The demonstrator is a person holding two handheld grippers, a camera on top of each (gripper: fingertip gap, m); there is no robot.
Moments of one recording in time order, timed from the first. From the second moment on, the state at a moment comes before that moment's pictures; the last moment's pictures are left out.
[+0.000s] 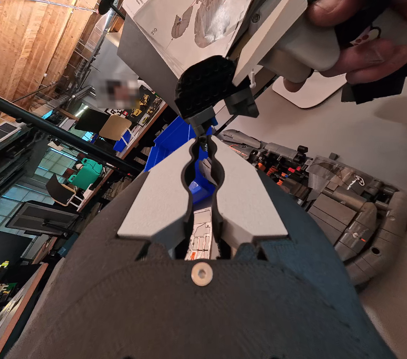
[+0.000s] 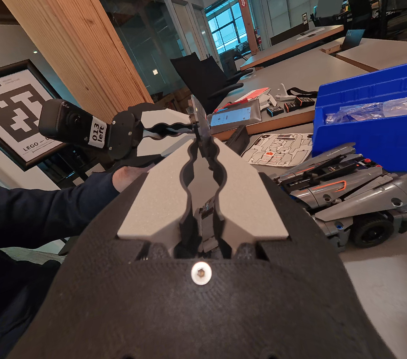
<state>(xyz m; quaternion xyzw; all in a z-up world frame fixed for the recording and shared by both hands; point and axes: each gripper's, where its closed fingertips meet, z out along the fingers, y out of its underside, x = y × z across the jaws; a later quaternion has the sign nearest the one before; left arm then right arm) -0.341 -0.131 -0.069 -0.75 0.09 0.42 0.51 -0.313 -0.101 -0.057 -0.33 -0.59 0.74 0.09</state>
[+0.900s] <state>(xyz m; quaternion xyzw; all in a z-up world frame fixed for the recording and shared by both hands) -0.311 -0.124 -0.063 -0.77 0.17 0.34 0.51 -0.294 -0.113 -0.049 -0.26 -0.65 0.69 0.15</state>
